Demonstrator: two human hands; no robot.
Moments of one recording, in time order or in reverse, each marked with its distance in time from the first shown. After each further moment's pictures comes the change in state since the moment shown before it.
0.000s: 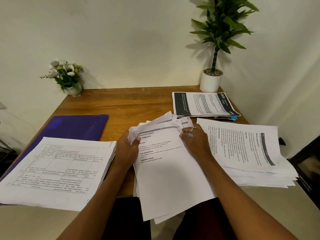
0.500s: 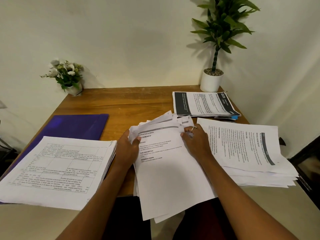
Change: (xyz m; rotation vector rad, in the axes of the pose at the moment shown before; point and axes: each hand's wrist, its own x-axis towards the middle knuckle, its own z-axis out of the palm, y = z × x) left_hand 0.000 -0.001 0.000 -0.002 0.008 0.025; right_hand 0.000 0.002 0.003 -0.046 0.018 0.010
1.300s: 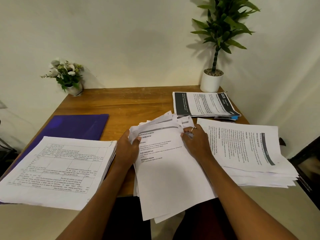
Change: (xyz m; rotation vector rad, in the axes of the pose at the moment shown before) left_hand -0.003 0.003 -0.001 -0.009 -0.009 0.011; right_hand -0.002 -0.007 -0.005 -0.052 -0.014 0.021
